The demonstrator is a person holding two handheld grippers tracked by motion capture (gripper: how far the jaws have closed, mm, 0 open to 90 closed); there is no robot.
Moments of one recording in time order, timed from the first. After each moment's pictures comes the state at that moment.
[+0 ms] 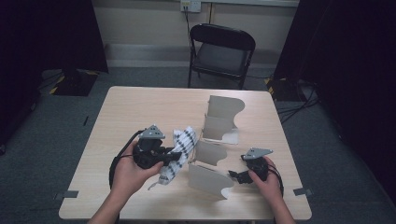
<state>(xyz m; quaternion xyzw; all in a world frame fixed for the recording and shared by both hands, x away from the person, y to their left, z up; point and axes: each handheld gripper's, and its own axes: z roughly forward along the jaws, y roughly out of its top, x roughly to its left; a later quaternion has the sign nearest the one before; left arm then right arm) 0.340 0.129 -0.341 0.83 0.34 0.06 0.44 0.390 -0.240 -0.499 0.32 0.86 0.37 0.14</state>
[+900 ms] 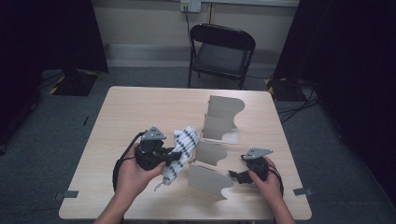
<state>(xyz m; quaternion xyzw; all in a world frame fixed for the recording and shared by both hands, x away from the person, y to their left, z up) 0.343 0.131 -0.351 0.81 0.37 0.07 0.44 0.390 -0.240 -0.499 0.32 0.86 0.37 0.14</state>
